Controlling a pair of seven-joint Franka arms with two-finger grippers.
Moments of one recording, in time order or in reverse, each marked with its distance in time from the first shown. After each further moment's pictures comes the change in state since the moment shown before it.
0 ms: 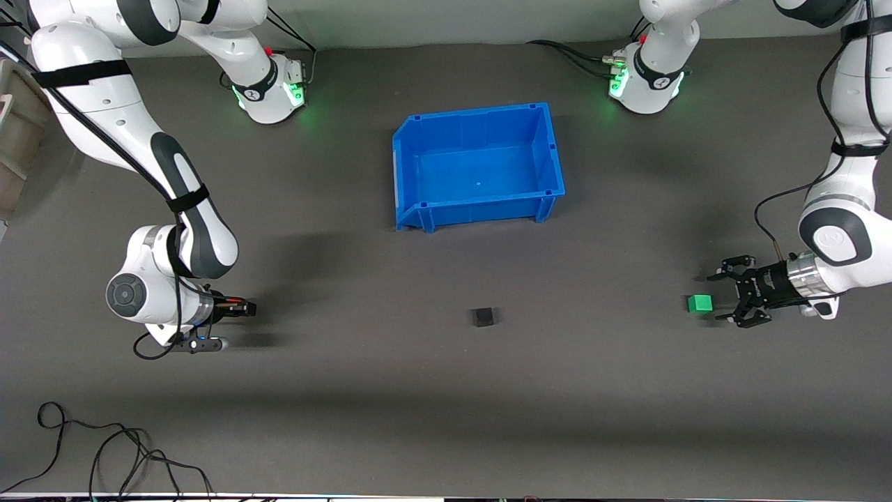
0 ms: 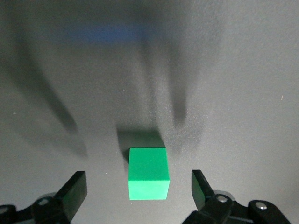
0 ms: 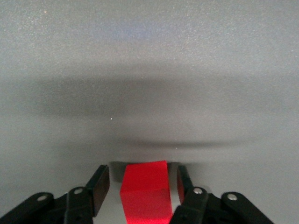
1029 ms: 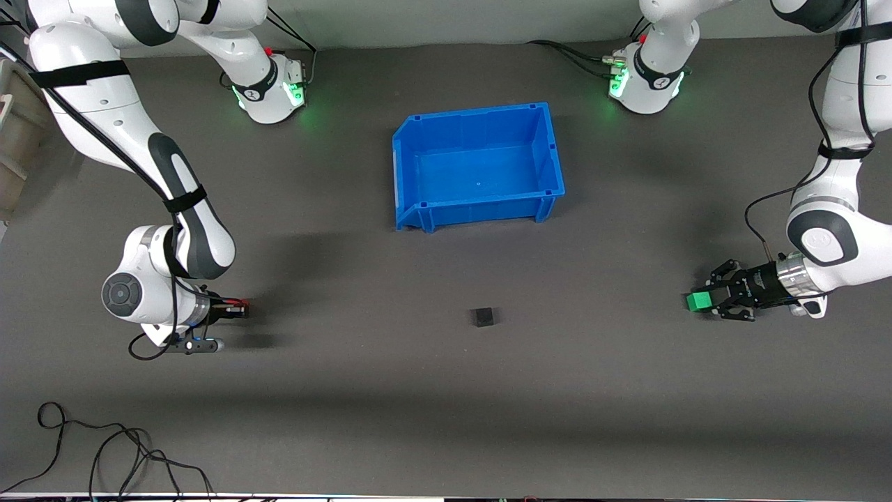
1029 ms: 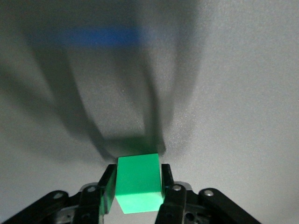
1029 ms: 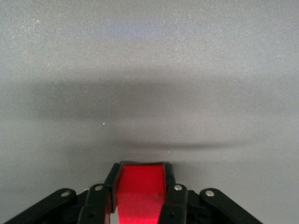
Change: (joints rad) left arm -0.005 0.013 -0.009 -0.017 -0.033 0.038 0.026; right arm -0.006 0.000 -0.004 0.001 0.000 0.015 -0.001
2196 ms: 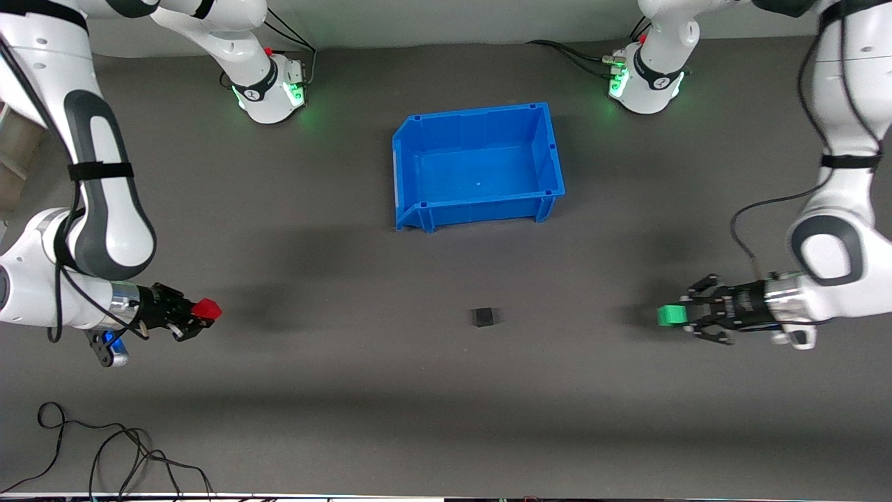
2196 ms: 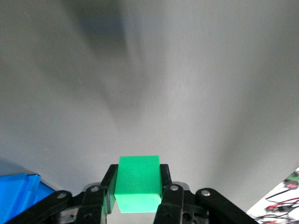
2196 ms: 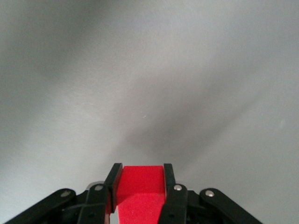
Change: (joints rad) left arm -0.194 -0.042 -0.013 0.198 -0.010 -0.211 -0.220; right arm -0.029 -0.140 -0.005 0.186 0.231 -0.314 0.793
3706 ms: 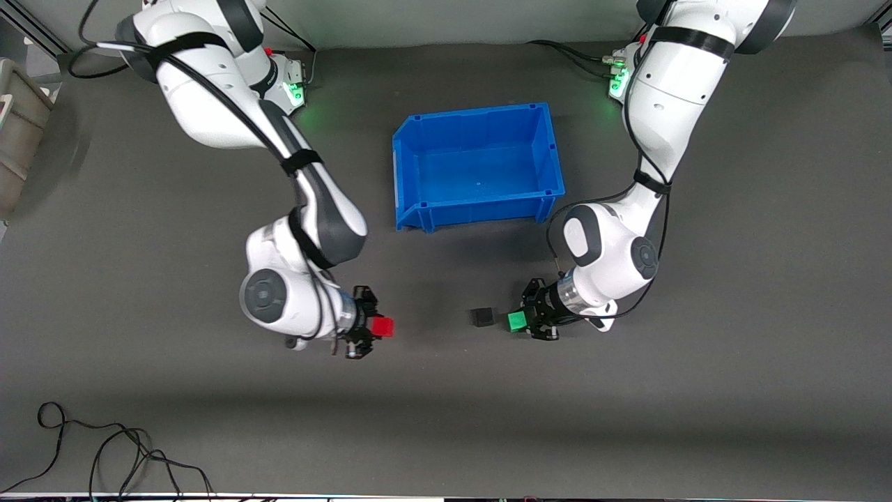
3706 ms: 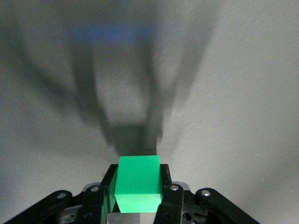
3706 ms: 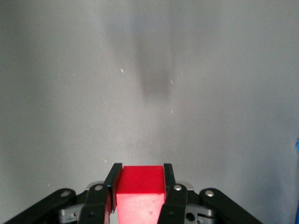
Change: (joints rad) left arm -0.542 0.178 -0.006 0.016 -0.110 0.592 -0.509; right arm 0.483 0.343 0.013 0.430 0.002 0.065 1.238
